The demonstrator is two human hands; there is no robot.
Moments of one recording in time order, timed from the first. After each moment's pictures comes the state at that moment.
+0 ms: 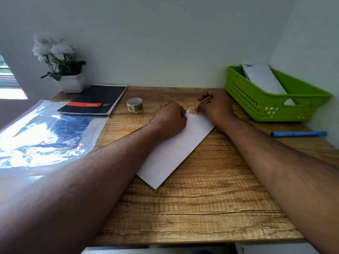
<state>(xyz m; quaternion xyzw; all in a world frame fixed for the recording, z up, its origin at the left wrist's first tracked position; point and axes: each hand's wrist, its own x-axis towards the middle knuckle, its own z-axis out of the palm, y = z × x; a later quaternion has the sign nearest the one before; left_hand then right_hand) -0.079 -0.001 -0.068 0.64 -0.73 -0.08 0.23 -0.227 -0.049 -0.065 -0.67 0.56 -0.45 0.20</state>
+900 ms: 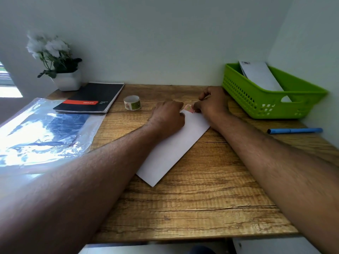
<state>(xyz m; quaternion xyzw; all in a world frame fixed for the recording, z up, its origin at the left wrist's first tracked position) -0.082 -0.002 -0.072 0.66 -0.72 -0.05 0.21 -0.216 -0.046 -0.066 -0.58 0.60 -0.49 0.24</state>
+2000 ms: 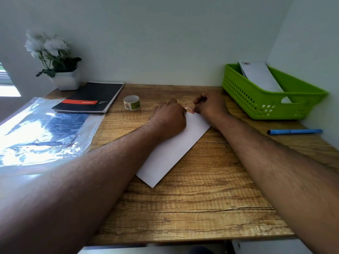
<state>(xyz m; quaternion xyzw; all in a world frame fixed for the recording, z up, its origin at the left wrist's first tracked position) -0.085 0.001 -0.072 0.64 -0.75 -0.03 0.17 -0.220 -0.050 -0.065 -0.67 0.61 -0.38 0.18</state>
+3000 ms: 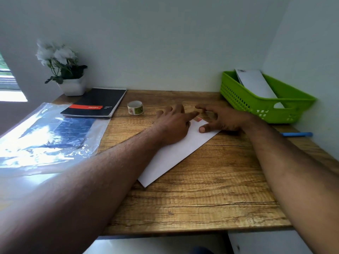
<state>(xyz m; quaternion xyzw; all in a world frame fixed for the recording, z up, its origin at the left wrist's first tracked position) -0.084 0.020 -0.062 0.59 -0.80 -0.01 0.09 -0.278 -0.027 -0.040 -0.82 0.53 -0.06 0.23</state>
